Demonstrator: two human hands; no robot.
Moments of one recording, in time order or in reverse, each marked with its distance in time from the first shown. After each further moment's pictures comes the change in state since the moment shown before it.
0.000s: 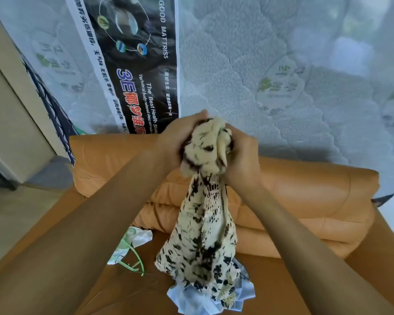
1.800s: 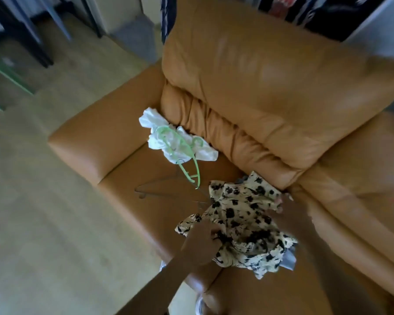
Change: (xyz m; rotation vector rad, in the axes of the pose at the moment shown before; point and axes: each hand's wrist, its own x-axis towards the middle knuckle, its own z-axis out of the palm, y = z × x) left_hand -0.069 -0.394 -0.251 0.608 0.349 -0.310; right_hand -0.207 0.197 0.209 -0.692 -1.265 0.792
